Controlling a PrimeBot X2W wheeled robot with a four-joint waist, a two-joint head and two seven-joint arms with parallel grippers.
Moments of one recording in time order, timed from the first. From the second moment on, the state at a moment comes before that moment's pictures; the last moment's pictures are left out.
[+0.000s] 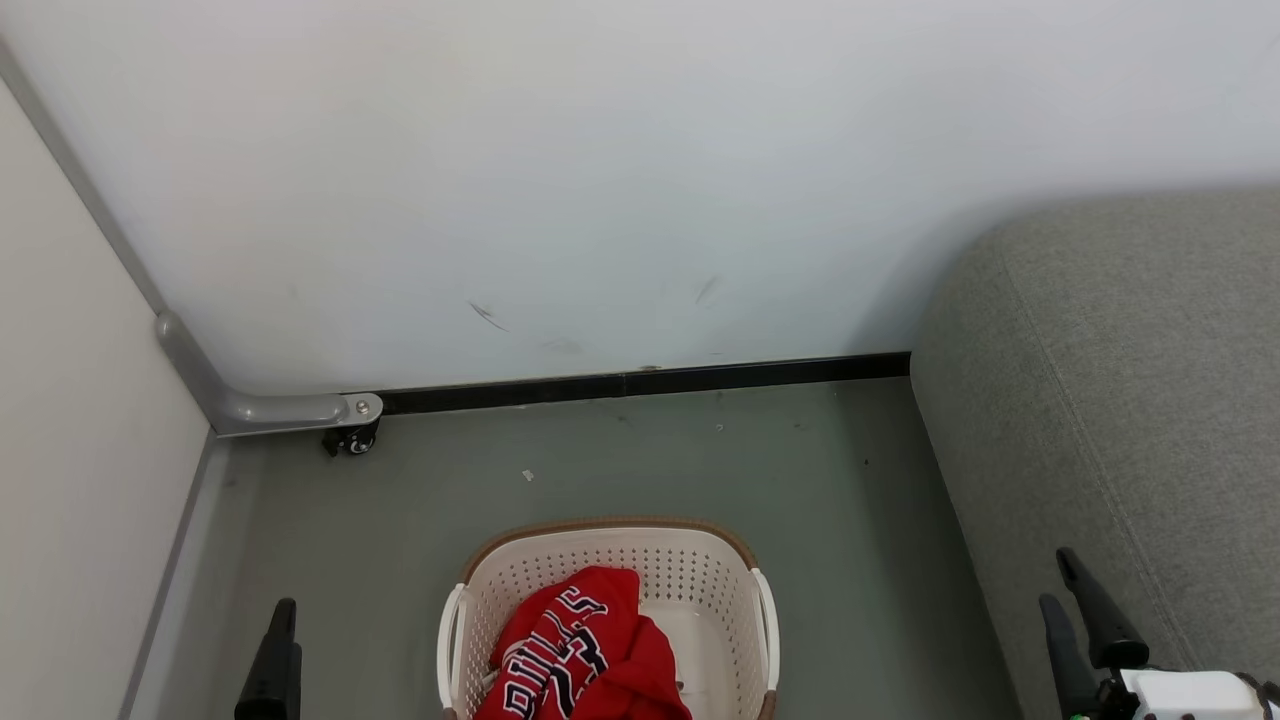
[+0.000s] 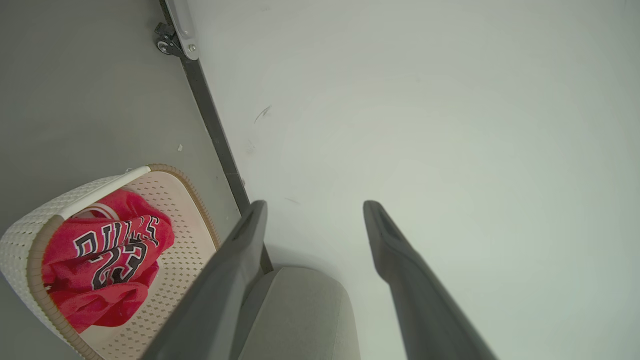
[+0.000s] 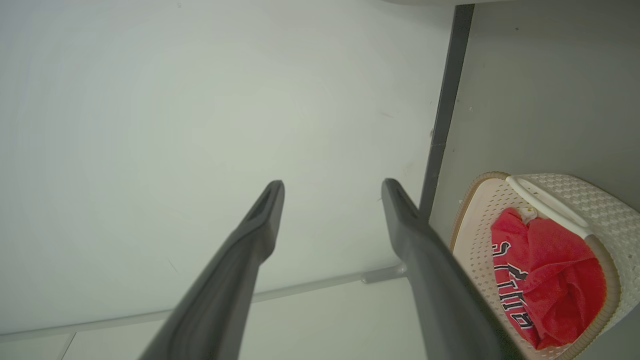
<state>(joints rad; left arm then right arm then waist) 0.01 0.00 0.07 0.32 -1.57 -0.12 0.05 0.02 -0.02 -0.11 0.30 1.56 0.12 0.03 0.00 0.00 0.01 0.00</state>
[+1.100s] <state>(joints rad) 0.01 0.01 0.14 0.12 -1.07 -0.12 -0.07 0.01 -0.03 -0.12 0.12 1.02 0.12 -0.08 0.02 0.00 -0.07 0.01</state>
